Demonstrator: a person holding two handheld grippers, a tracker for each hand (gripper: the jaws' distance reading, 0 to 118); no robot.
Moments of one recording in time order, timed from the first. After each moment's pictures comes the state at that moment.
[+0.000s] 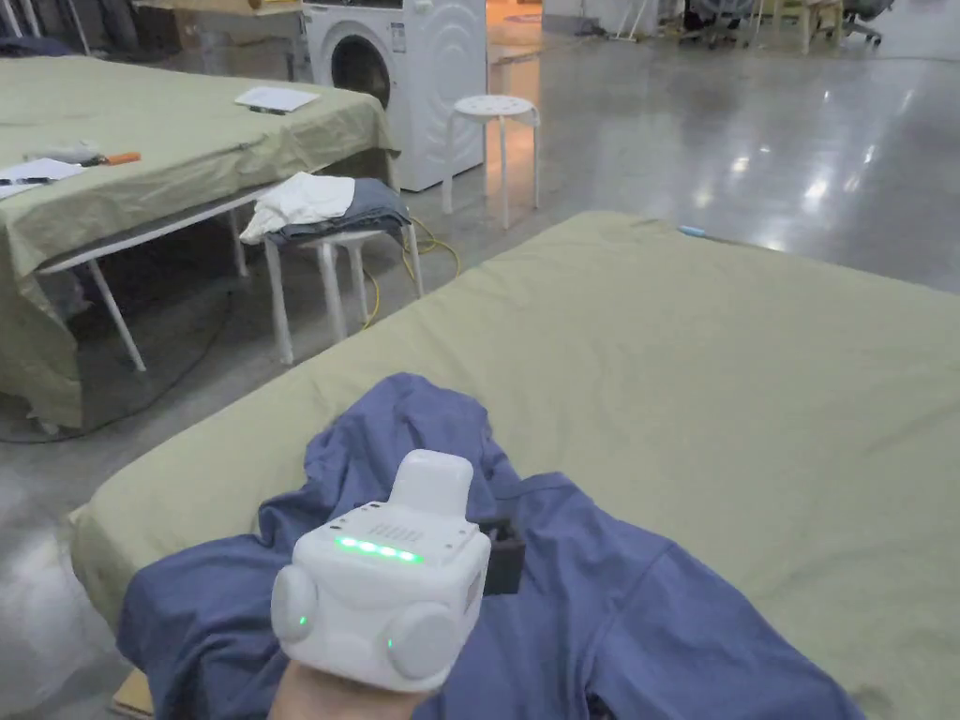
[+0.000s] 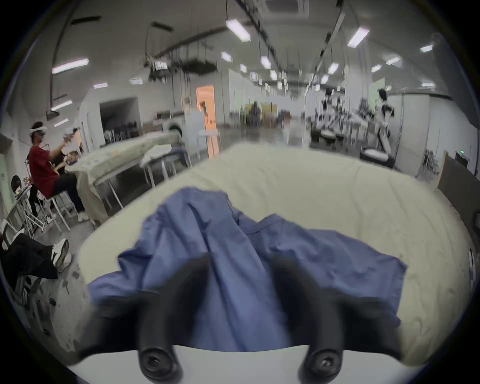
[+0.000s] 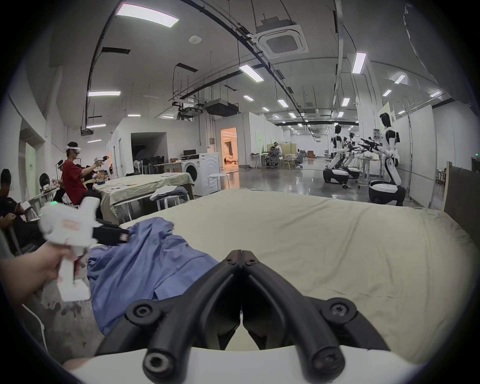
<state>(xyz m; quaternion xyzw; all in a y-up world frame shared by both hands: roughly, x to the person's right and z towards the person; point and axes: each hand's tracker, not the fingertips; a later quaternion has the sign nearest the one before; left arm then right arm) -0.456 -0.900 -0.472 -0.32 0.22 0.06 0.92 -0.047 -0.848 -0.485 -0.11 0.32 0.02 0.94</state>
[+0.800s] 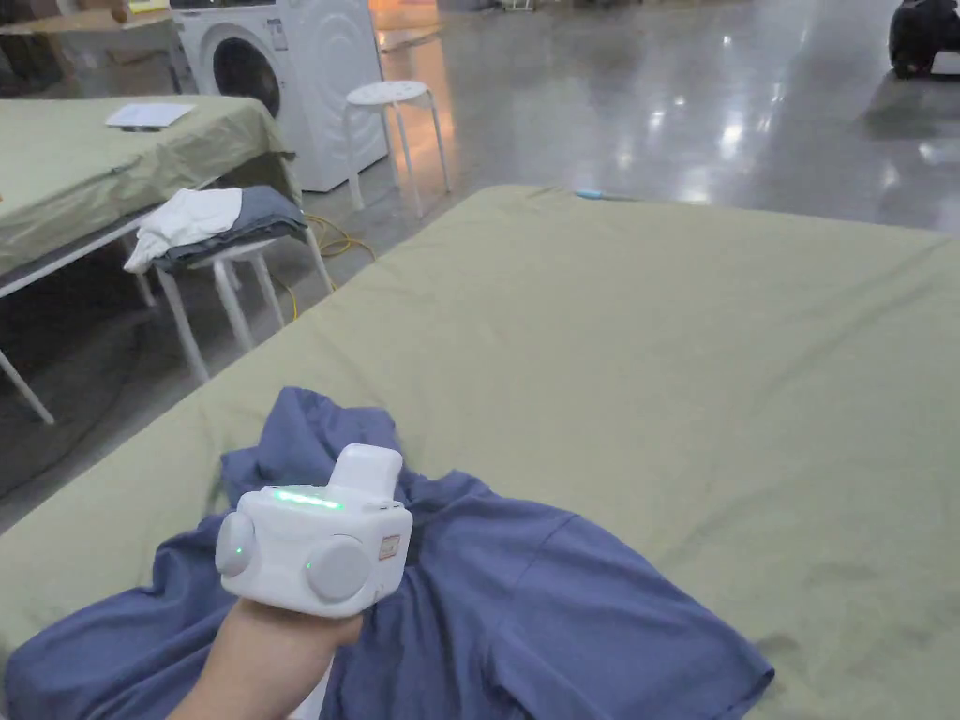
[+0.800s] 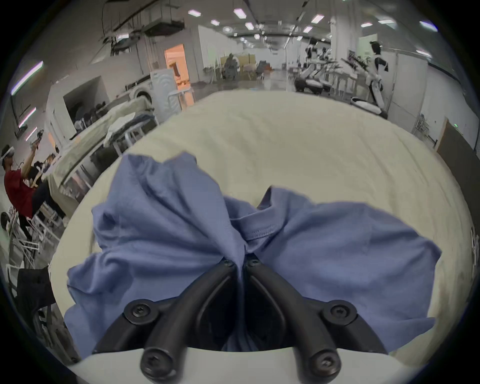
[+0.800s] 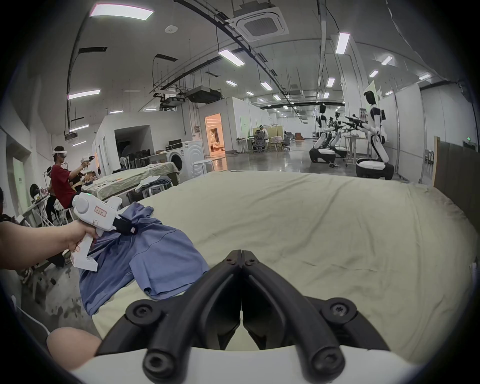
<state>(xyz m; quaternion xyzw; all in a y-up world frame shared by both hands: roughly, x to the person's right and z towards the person) -0.474 -0.932 -0.538 -0.38 0.16 0.02 0.91 0.018 -0.876 -0.511 -0.16 0.28 0.01 0.95</state>
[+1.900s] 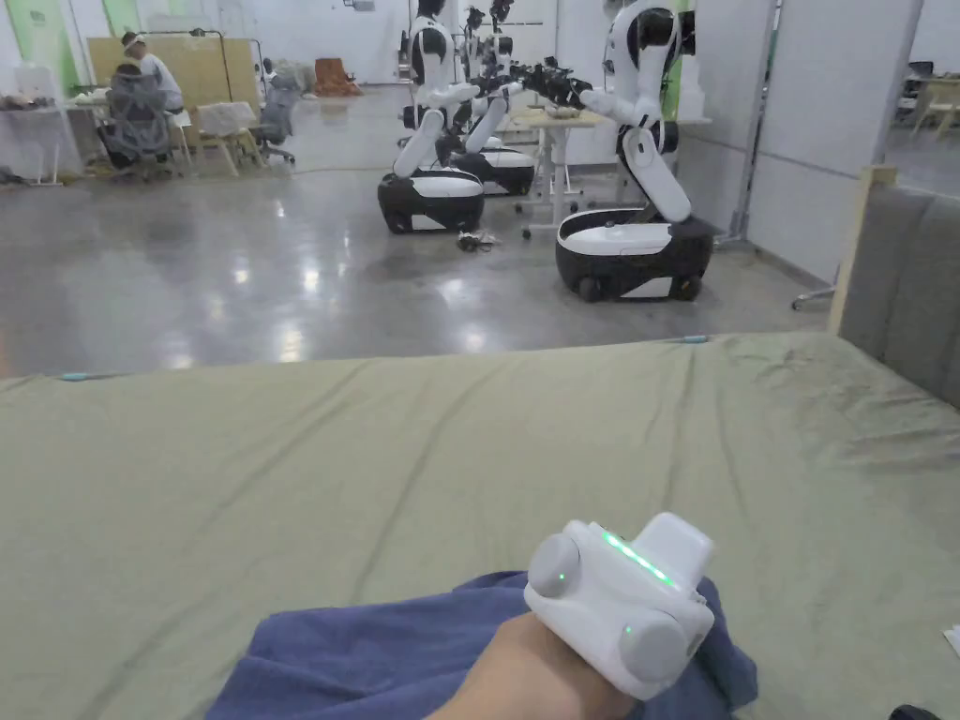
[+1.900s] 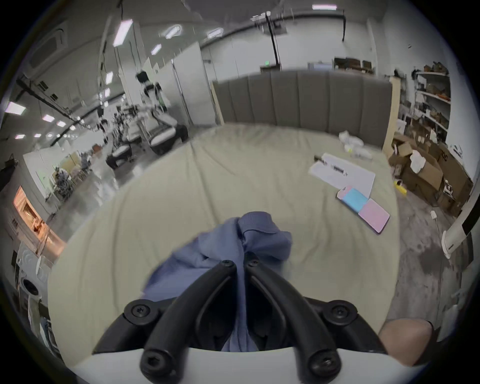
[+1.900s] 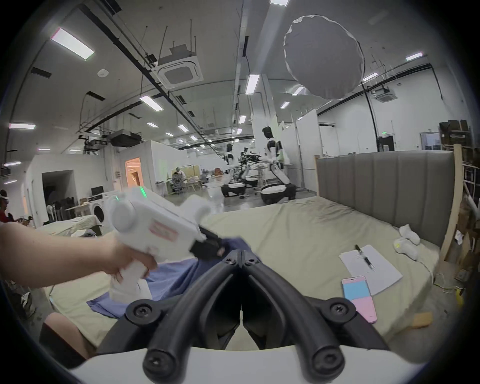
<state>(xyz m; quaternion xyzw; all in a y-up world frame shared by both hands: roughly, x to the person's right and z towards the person) 0.222 -0.841 -0.602 -0.33 -0.33 -0.22 0.86 0.334 -0.798 -0.345 -0.07 0.00 -0.06 1.00</state>
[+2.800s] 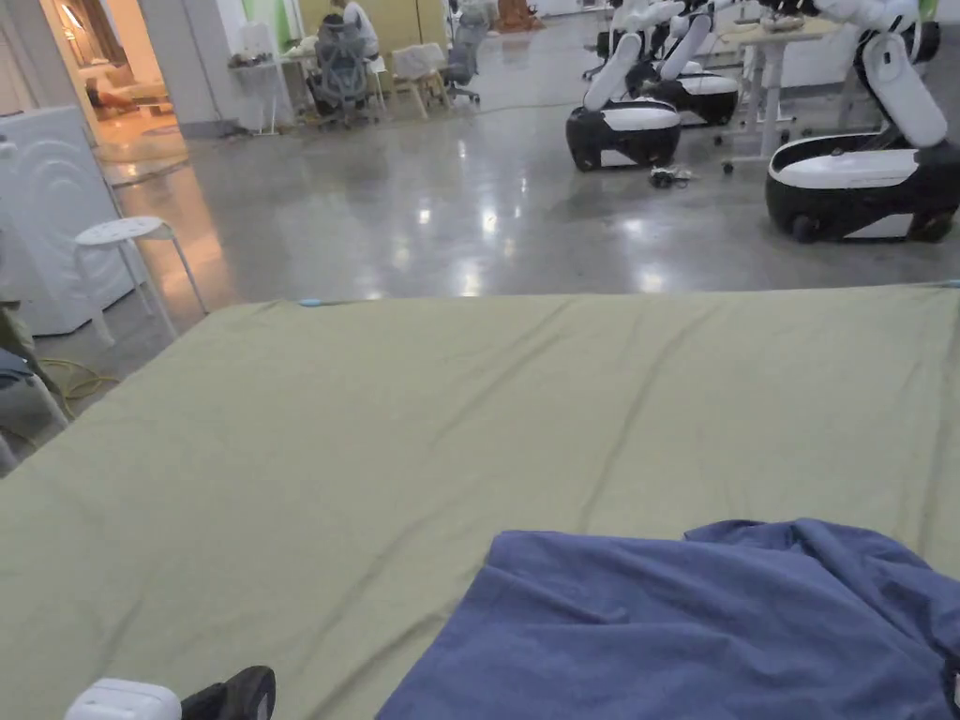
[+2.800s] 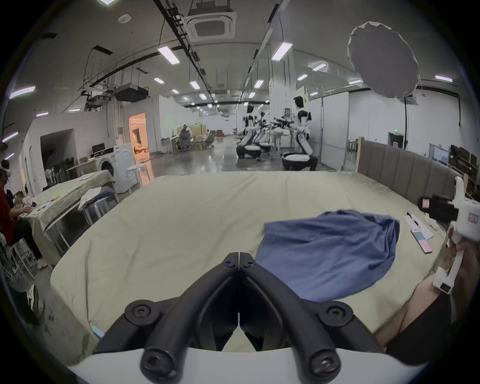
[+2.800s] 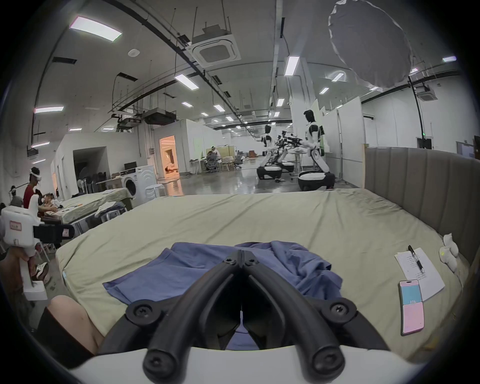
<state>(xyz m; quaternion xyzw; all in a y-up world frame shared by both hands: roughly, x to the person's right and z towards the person) -0.213 -0.824 -0.352 -0.21 0.02 -0.01 0.98 0.233 -0.827 -0.413 -0.12 0.13 -0.02 0.98</state>
